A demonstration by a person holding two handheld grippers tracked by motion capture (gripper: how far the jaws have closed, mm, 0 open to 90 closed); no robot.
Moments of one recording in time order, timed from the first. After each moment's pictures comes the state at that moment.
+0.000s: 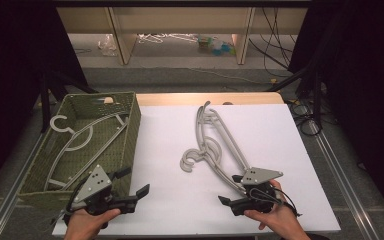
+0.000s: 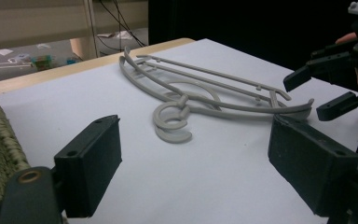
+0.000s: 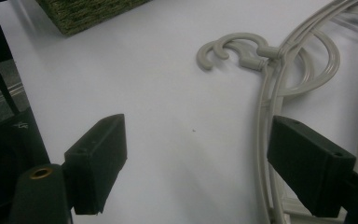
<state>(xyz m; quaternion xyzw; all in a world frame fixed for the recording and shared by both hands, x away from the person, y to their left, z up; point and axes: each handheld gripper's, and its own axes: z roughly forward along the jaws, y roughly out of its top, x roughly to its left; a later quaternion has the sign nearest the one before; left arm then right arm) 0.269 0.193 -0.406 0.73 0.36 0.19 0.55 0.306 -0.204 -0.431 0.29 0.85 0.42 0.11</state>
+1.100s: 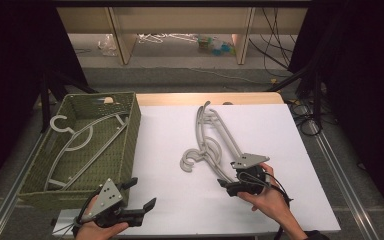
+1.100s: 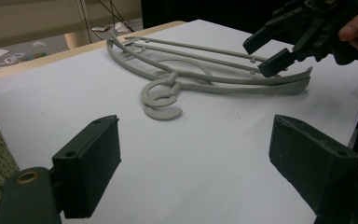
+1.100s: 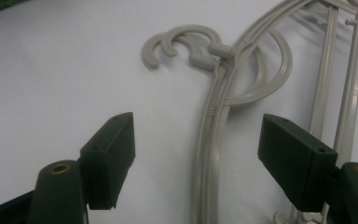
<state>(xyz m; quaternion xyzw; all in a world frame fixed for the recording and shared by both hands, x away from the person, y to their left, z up) 0.257 0.182 -0.433 0.75 0.33 0.21 0.53 0.352 -0.193 -0.438 0.30 0.87 0.36 0.17</state>
